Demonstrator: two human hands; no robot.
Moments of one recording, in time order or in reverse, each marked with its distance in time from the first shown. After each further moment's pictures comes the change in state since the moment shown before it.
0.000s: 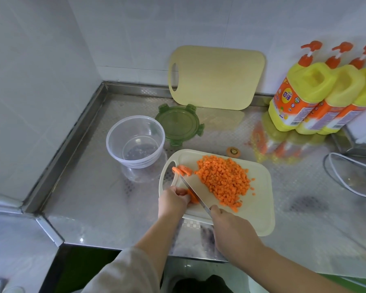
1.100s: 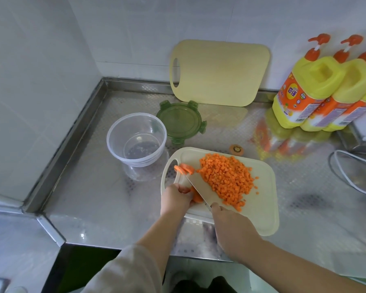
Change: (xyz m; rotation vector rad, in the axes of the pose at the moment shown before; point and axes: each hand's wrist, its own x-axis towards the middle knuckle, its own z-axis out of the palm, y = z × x) left_hand 0.005 0.003 0.000 -0.022 -0.043 -0.020; right_hand 0.015 0.004 0.012 0.018 -0.009 -0.008
